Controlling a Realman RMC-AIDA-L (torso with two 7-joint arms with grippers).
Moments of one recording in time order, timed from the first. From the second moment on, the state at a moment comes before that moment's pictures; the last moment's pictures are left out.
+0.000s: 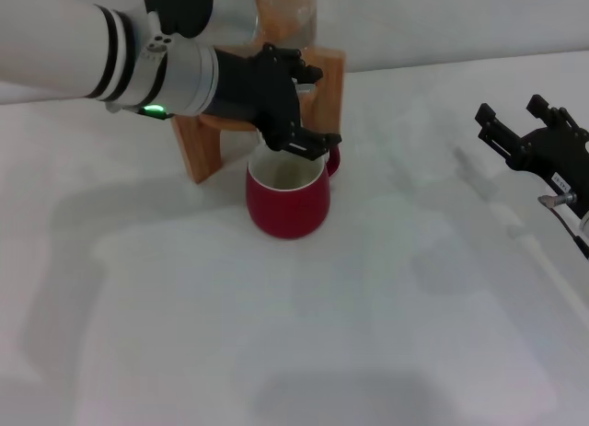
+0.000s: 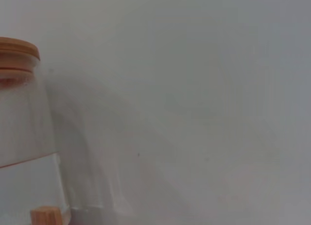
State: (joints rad) left arm -0.98 -2.08 1.36 0.81 -1.07 -1.06 1.57; right arm 0.35 2.03 -1.89 -0.25 0.28 -1.11 0.49
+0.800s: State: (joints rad) left arm -0.97 -2.08 1.35 0.84 -1.07 -1.11 1.55; right arm 0.35 2.03 -1.89 -0.25 0.29 -1.11 0.49
